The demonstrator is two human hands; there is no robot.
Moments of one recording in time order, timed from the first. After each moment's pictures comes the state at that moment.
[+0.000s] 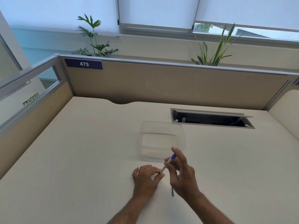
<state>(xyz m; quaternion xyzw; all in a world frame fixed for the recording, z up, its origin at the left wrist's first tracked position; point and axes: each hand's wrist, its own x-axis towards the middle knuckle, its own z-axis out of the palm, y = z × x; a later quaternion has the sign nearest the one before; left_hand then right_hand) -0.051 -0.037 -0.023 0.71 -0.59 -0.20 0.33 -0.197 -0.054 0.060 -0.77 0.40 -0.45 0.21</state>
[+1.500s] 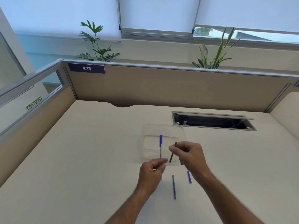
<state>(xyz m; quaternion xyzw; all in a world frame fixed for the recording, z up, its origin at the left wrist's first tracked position) -0.057 -0.035 0.059 0.59 -0.41 -0.45 0.53 -0.200 -0.098 0.125 -0.63 0.50 -0.41 0.43</state>
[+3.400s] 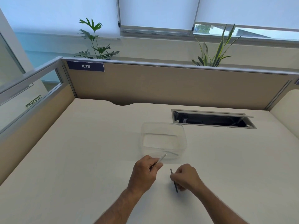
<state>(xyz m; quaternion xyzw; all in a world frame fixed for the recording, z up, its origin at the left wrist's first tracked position) -0.032 -0.037 0.042 0.60 -0.62 -0.20 0.46 -0.216 -0.086 0.048 -0.60 0.66 -0.10 0.44</state>
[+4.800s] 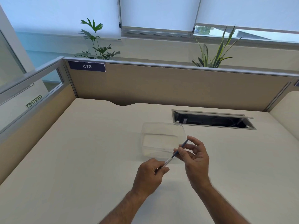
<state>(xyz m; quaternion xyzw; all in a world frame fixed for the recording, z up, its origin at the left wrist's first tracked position) -0.048 -0.030 0.046 0.60 -0.63 -0.21 0.45 -0.200 -0.070 0.110 -0.50 0.43 -0.59 0.47</state>
